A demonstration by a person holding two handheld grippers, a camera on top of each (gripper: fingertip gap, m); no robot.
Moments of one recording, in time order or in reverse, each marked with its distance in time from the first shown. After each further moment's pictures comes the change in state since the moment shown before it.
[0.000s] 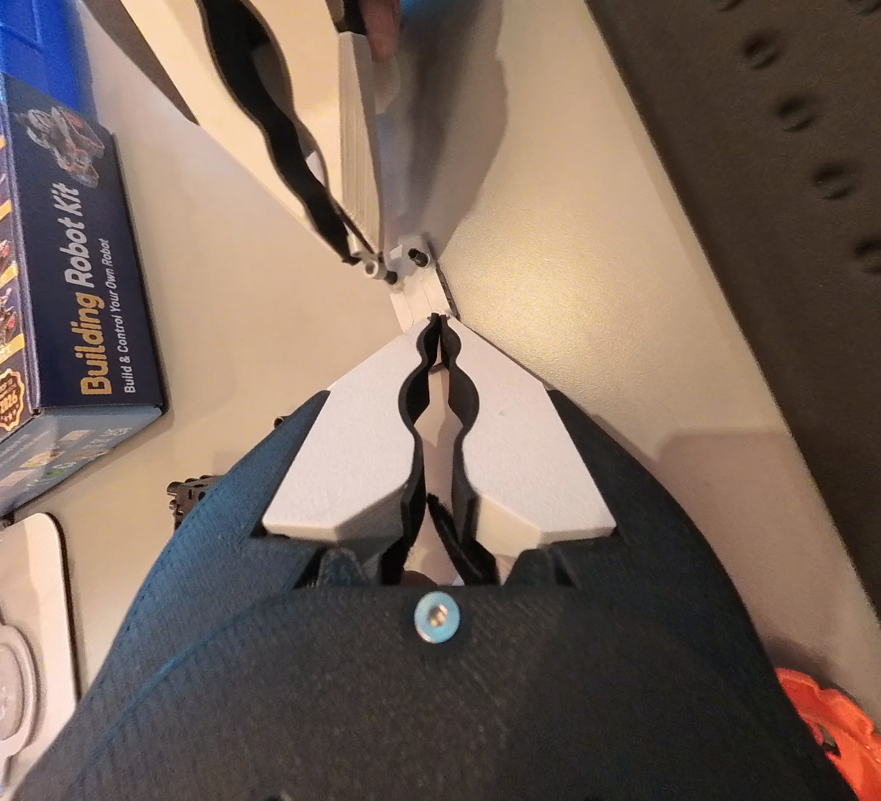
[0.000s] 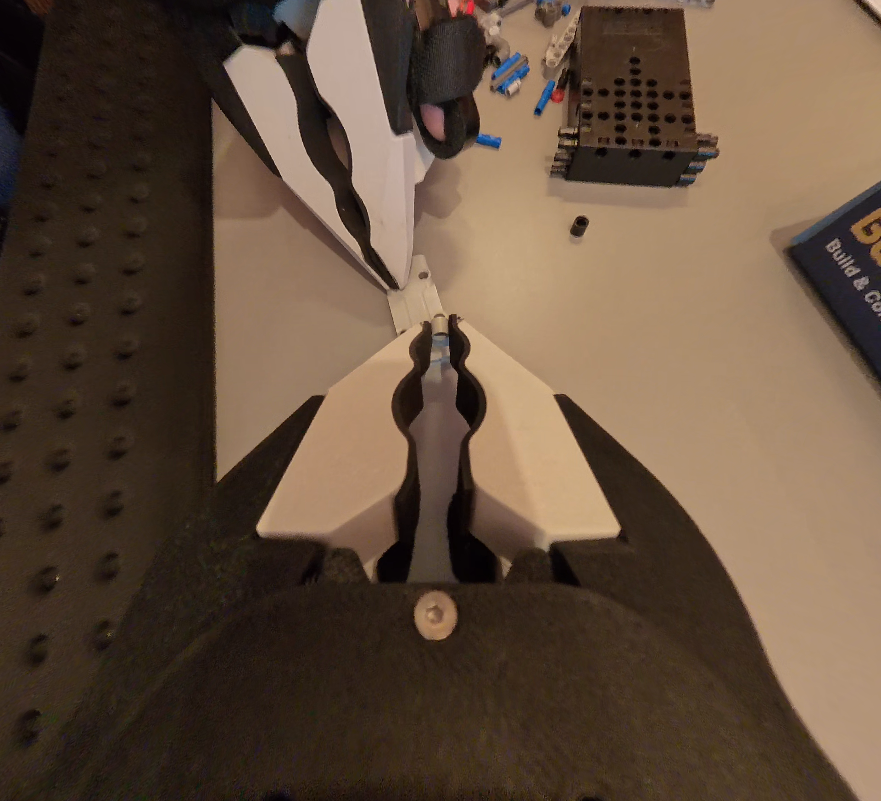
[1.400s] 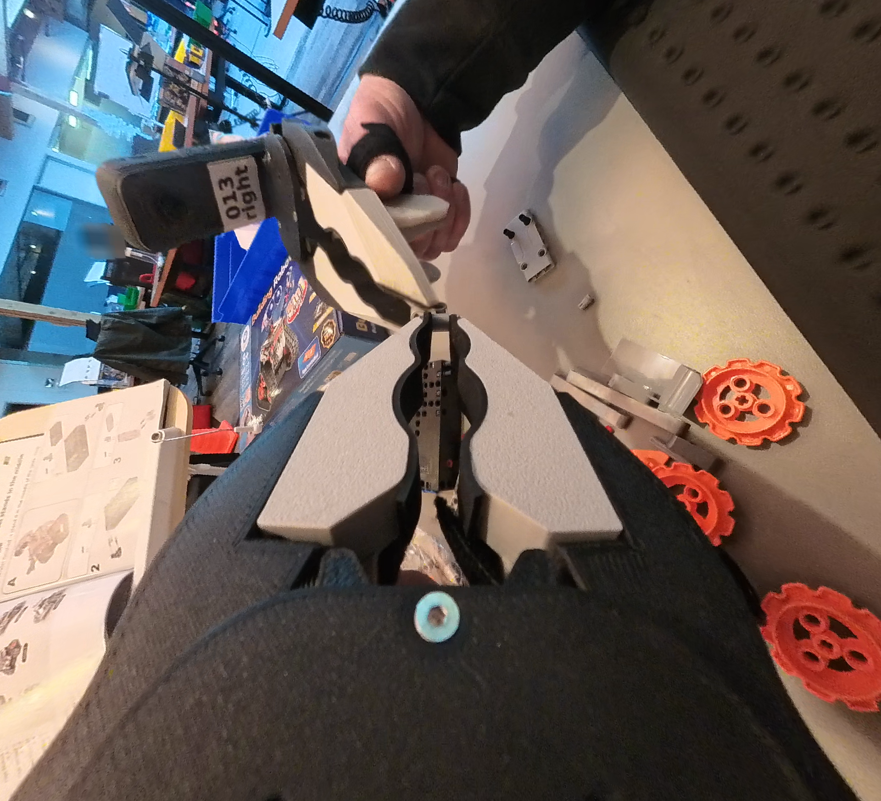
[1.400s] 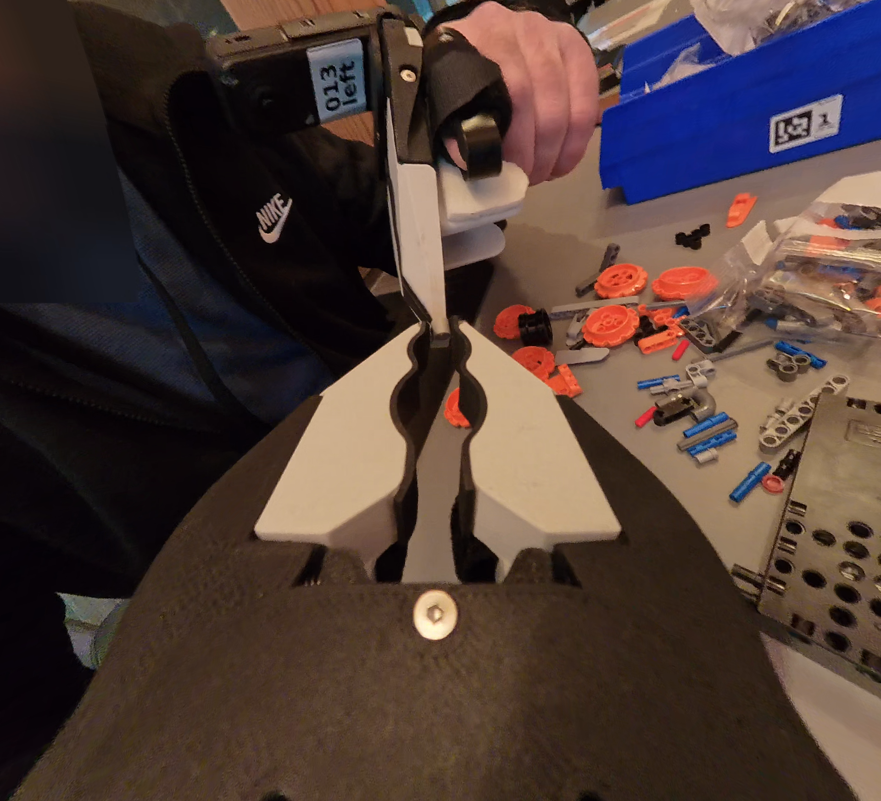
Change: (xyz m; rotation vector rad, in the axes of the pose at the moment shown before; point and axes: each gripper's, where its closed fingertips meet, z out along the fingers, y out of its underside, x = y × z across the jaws) left arm -0.023 0.000 -0.158 0.146 -0.301 0.270; right arm -0.044 -0.163 0.029 0.352 -0.704 0.157
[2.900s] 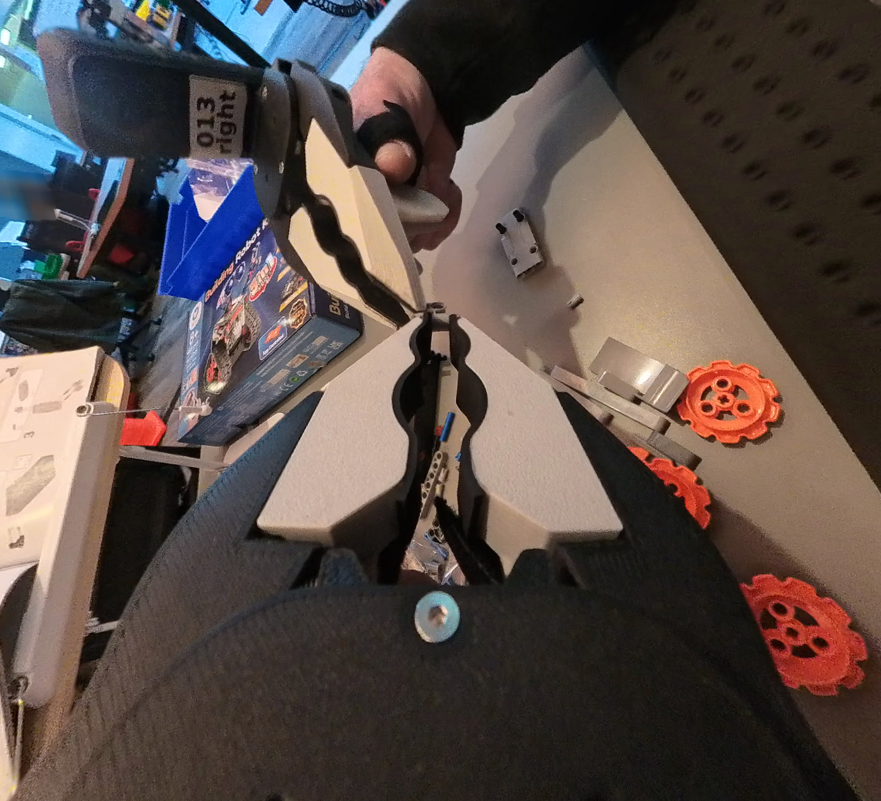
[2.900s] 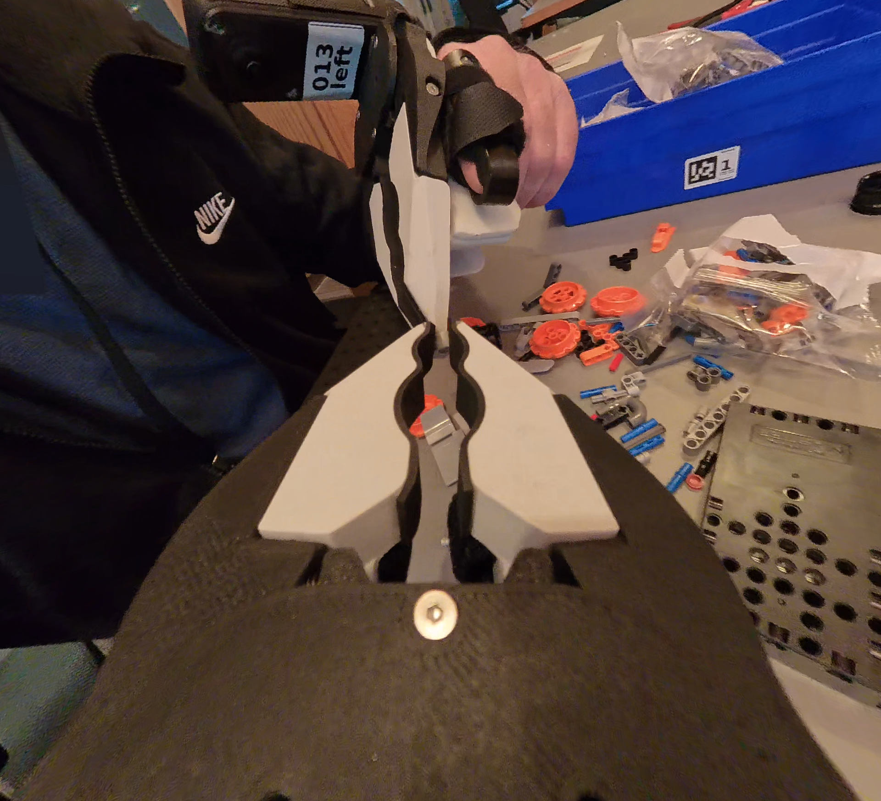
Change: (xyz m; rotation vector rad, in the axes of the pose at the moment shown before) left arm -0.002 0.015 0.000 0.024 0.059 -0.142; right arm 0.016 -0.006 0.001 0.018 0.125 -0.086
